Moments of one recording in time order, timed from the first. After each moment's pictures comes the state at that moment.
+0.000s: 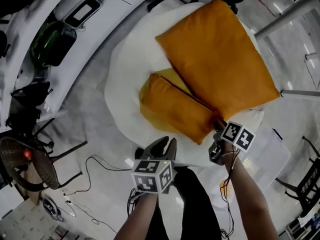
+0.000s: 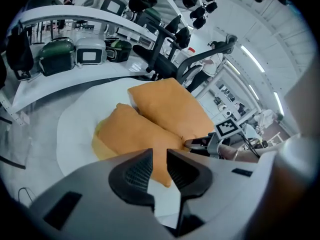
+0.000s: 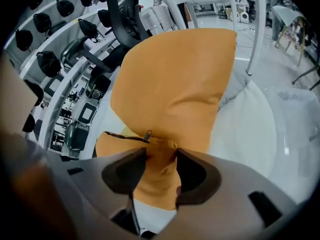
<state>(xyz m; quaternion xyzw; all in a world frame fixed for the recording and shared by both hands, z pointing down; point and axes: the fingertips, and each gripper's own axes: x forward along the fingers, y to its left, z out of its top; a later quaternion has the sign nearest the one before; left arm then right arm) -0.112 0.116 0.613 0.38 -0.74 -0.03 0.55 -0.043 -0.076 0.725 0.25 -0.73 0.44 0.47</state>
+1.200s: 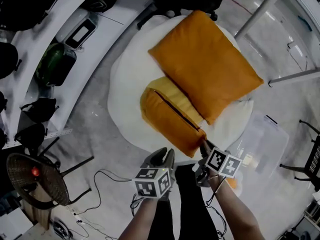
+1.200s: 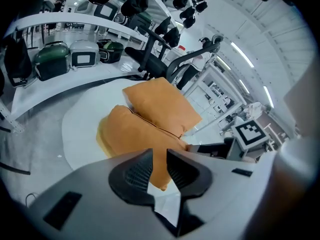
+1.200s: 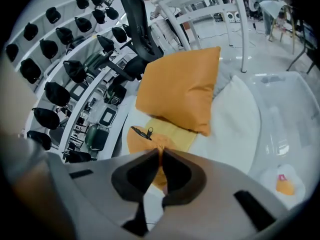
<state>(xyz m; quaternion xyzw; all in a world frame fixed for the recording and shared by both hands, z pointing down) -0.072 0.172 0.561 0.43 -0.72 -0.01 0.55 -0.001 0.048 0.618 0.23 -0.76 0.46 0.40</state>
